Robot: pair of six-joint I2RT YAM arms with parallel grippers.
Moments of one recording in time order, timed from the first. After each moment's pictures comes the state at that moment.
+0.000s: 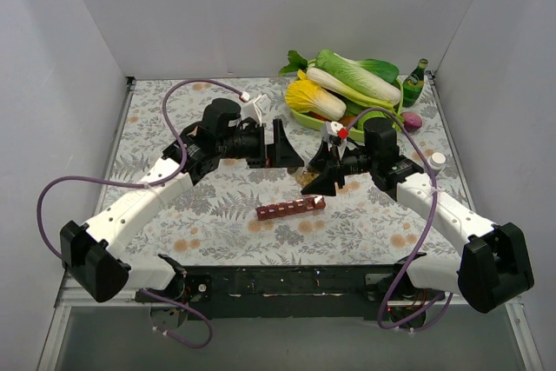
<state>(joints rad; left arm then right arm) -0.64 1.27 1.22 -0.42 0.56 -0.69 0.47 1.22 0.80 0.04 -1.19 -0.13</state>
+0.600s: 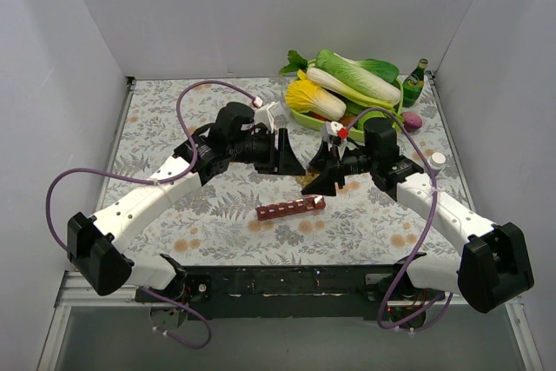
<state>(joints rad) -0.72 1.34 1.25 -0.46 0.52 -0.67 0.47 1.22 0.80 0.04 -1.19 -0.13</state>
